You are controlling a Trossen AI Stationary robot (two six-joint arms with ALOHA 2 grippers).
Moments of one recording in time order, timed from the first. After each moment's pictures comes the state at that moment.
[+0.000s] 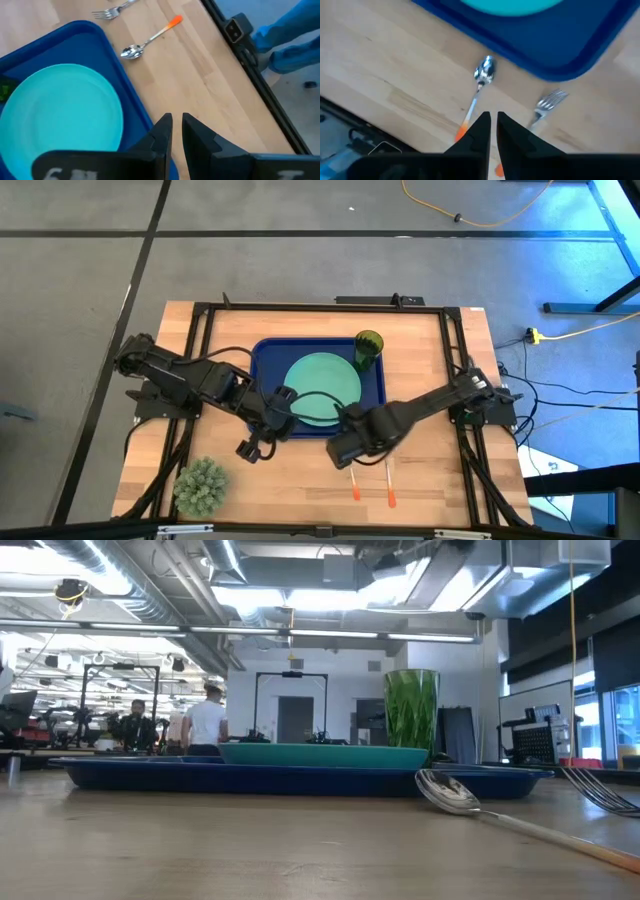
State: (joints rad) left arm -0.37 1.57 1.68 -1.09 0.03 0.09; right arm 0.44 2.05 2.10 -1.52 0.10 1.46
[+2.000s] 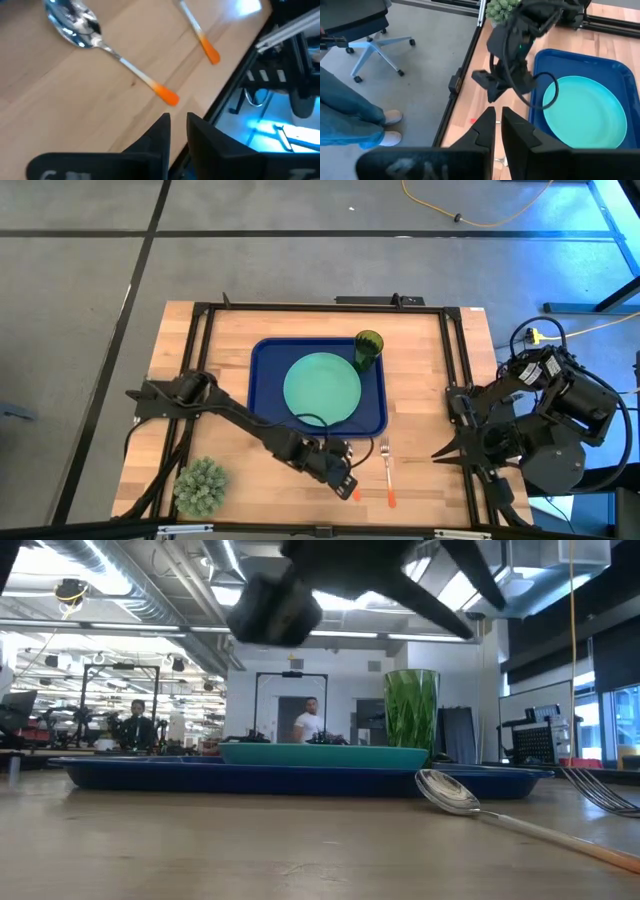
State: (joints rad) left arm -0.44 2.11 1.67 -0.39 -0.09 -1.34; right arm 0.97 1.64 2.35 -1.57 0.50 0.53
